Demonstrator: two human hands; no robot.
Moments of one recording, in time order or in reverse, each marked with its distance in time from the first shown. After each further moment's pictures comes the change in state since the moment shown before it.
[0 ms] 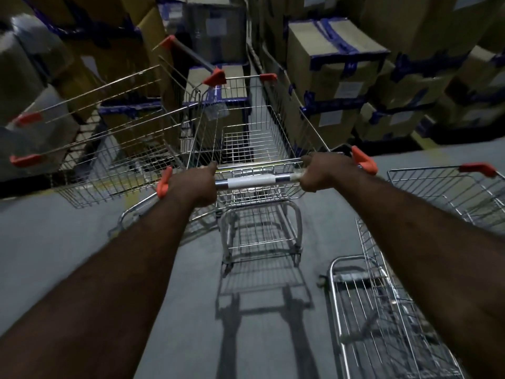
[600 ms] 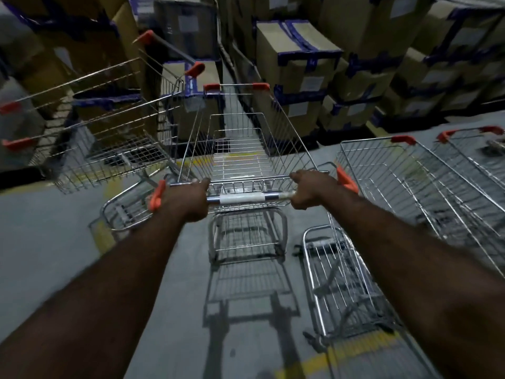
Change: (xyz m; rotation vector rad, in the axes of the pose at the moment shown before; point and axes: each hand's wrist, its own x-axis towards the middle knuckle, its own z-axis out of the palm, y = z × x) left_hand -0.152 -0.014 0.031 0.046 -0.022 0.175; right_hand -0.159 -0.006 0.065 0.079 -0.046 0.067
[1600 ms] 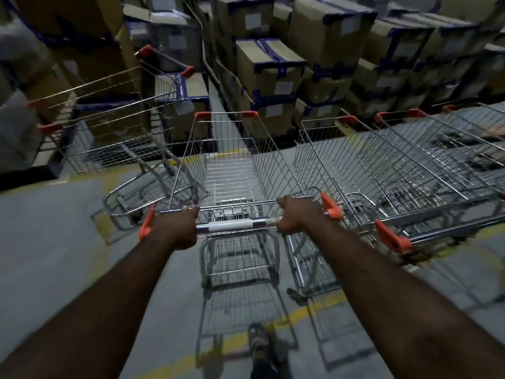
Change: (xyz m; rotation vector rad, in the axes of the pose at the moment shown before) left_hand -0.290 0.020 0.071 0.037 -0.086 0.040; right_hand -0.296 -0.005 0.119 -0.010 0.040 0.032
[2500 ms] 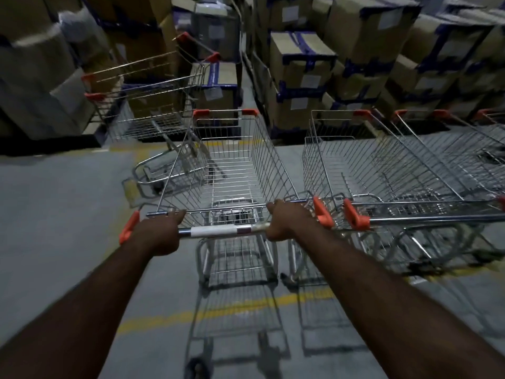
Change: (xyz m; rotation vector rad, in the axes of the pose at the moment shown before) left_hand -0.127 0.072 0.058 -0.081 -0.028 -0.196; right_hand -0.077 0.063 0.050 -0.110 -0.029 -0.261
